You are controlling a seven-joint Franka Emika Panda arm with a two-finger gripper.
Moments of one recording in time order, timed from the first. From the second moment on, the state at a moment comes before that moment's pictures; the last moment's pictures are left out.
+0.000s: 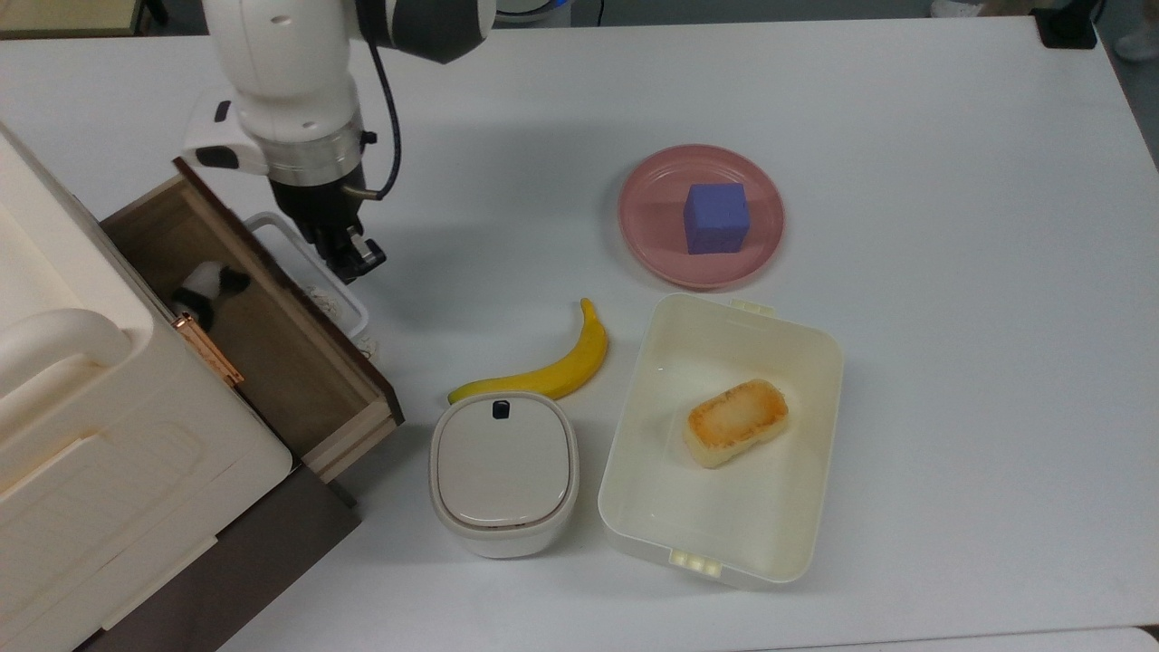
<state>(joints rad) -0.07 0.35 -0.12 -1.63 -0.03 2.14 0.61</state>
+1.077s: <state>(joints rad) -0.05 0.40 -0.18 -1.52 -0.12 2.12 0.40</state>
